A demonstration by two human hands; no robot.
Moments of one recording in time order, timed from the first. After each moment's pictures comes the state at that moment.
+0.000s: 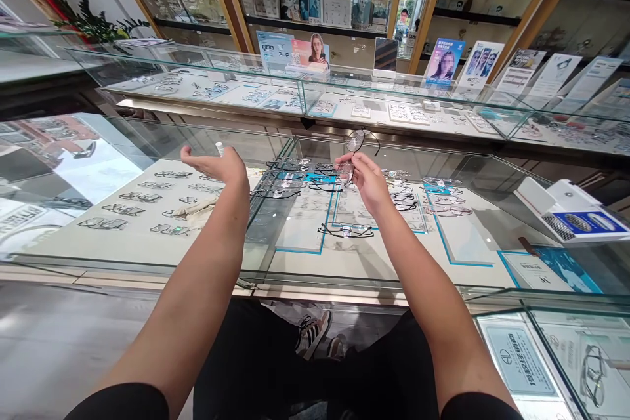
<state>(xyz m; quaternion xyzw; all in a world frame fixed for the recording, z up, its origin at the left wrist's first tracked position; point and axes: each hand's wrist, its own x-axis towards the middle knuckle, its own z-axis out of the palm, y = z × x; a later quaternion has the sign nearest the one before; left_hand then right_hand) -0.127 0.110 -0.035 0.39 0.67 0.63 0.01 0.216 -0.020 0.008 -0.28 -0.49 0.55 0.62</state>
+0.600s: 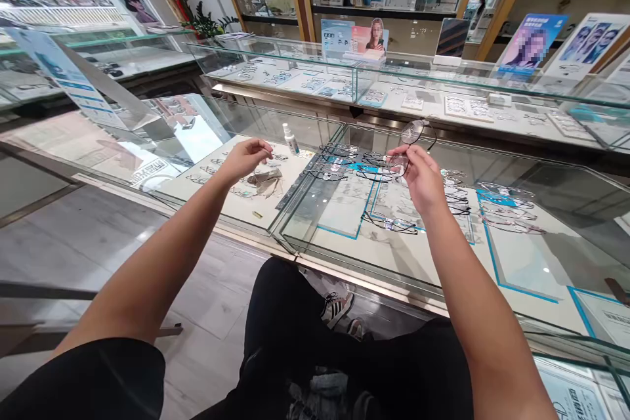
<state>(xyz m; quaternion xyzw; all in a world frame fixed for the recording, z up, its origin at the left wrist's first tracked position) -0.227 -0.008 0.001 0.60 0.64 0.43 0.23 0.220 -0.024 0.007 -0.28 -0.51 0.52 0.62</state>
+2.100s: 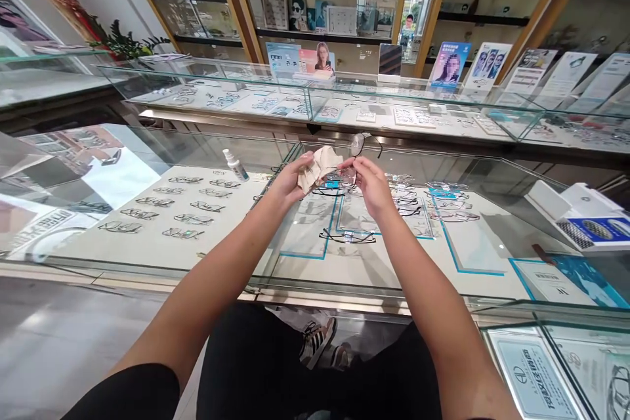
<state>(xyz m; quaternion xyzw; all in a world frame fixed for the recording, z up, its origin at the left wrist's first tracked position) 0.010 0.046 0.001 0.36 0.26 0.54 0.72 0.216 -0.023 0.014 -0.29 -0.50 0.53 0.62</state>
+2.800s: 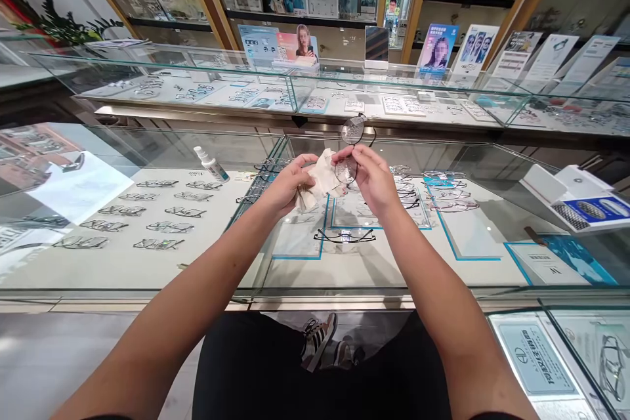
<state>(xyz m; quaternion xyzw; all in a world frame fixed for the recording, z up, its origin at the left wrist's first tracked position) 0.015 0.017 -0.007 0.50 0.31 0.46 0.66 0.218 -0.033 0.026 -0.27 -0.51 0.50 0.64</state>
